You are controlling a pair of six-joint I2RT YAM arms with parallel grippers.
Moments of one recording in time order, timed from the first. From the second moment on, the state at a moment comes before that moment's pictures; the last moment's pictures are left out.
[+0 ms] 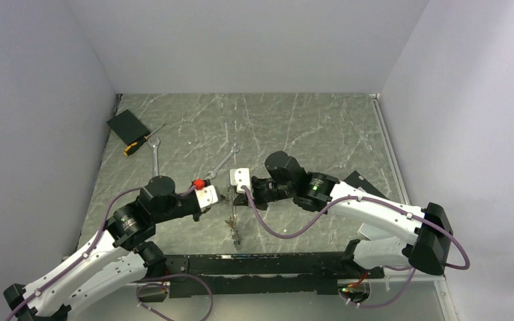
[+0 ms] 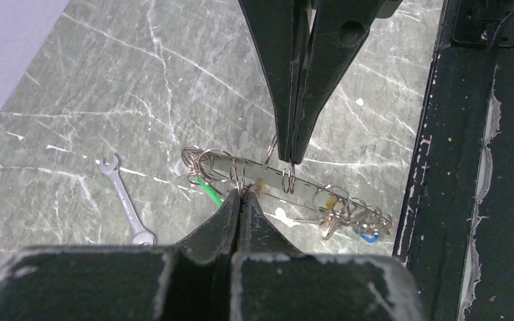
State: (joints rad) left arm -0.80 0.59 0.64 -0.37 0.32 0.36; right arm 1.03 1.25 0.99 -0.24 -0.49 -0.41
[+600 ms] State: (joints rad) left arm -0.80 0.59 0.63 -0.36 0.39 0.35; right arm 1.03 1.25 0.99 -0.22 -0.43 -0.40
